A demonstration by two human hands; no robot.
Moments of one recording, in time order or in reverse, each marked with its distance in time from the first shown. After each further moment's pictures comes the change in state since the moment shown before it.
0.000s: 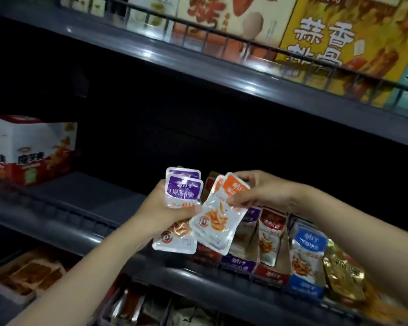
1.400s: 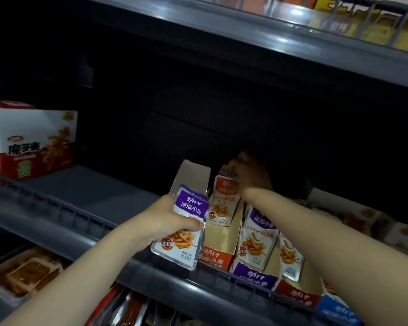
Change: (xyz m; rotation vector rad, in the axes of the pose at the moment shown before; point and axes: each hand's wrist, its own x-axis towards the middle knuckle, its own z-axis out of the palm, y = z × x) left_hand 0.039 -0.037 0.006 0.102 -0.119 -0.278; right_hand 0.130 0.054 0.020 -0.923 0.609 -0.158
